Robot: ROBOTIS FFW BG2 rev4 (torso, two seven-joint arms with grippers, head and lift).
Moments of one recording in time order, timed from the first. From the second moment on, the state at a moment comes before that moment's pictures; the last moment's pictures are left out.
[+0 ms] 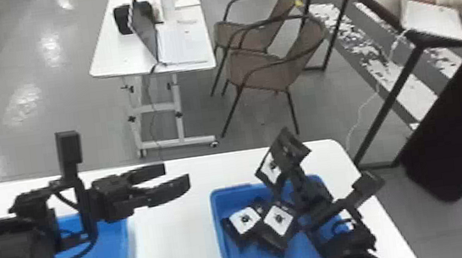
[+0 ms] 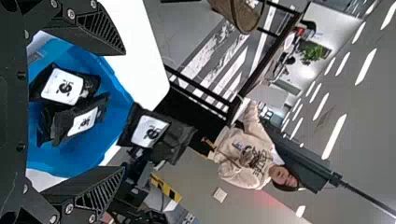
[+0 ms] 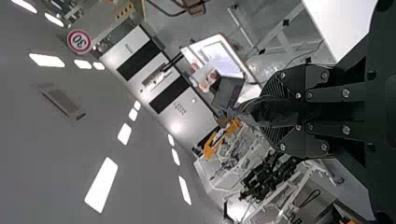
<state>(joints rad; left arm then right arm) -0.16 0.06 -0.03 -1.51 0.14 0.62 -1.03 0.02 0.00 -0.13 -1.21 -0.72 -0.12 0.56</state>
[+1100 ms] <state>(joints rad) -0.04 0.08 0.21 -1.68 0.20 0.65 -0.95 0.13 0.00 -0.17 -1.20 -0.69 -0.13 0.36</state>
